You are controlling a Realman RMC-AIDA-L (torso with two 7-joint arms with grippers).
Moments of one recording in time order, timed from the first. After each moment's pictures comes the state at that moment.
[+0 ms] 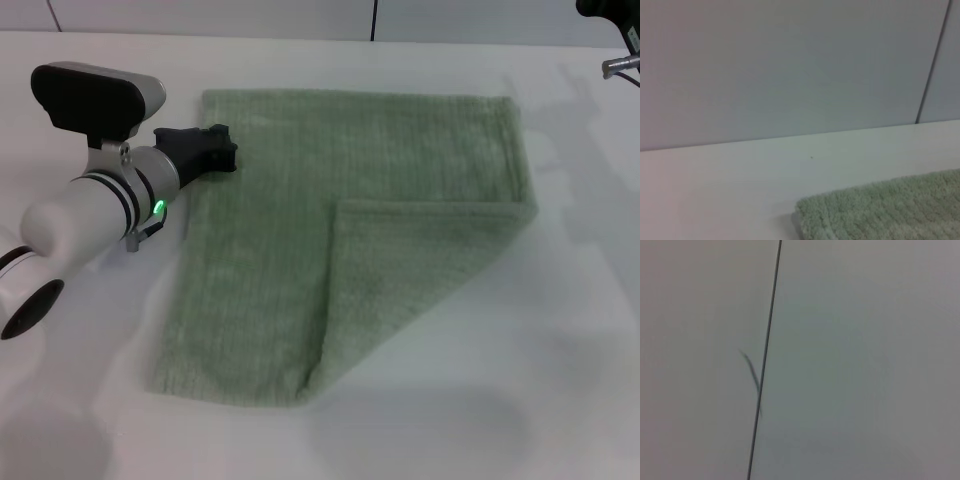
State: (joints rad) left arm -0.73 -2.08 -1.11 -0.23 2.88 0.37 -0.51; right arm 0.51 2.09 -1.79 -0.43 0.34 -1.04 0.03
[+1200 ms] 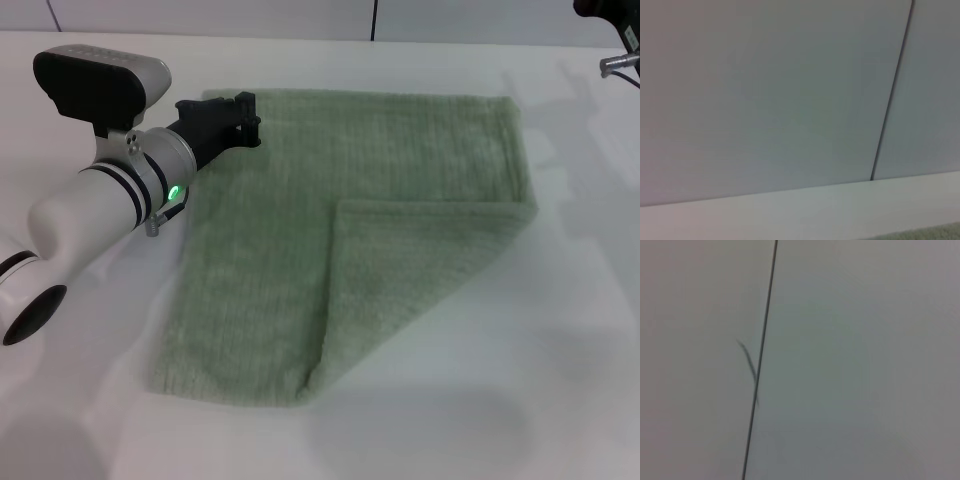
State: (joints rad) left arm -0.68 -2.07 -1.11 -0.32 2.89 0.49 -0.51; right arm 0.52 2.09 -1.78 -0.43 0.34 -1.00 0.03
